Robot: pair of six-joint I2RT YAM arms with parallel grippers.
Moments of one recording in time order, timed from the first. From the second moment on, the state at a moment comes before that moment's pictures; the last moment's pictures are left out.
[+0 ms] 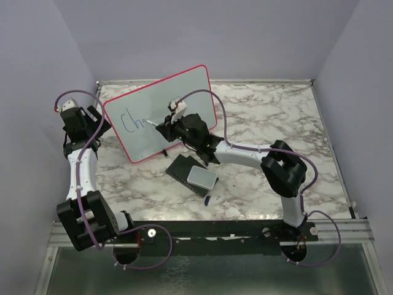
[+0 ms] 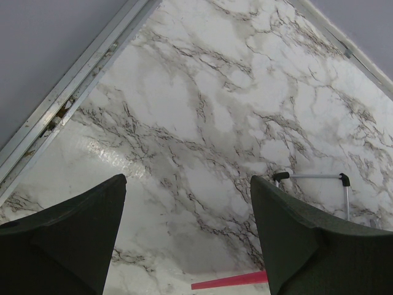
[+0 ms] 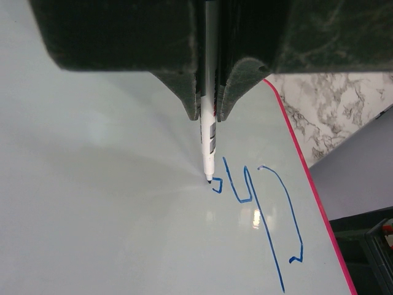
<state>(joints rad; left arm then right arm) 0.39 1.25 0.92 -0.20 0.08 -0.38 0.94 1.98 1.39 0.51 0.06 0.21</state>
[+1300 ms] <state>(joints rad) 0.39 1.25 0.92 -0.19 0.09 -0.38 0.94 1.98 1.40 0.52 0.04 0.21</state>
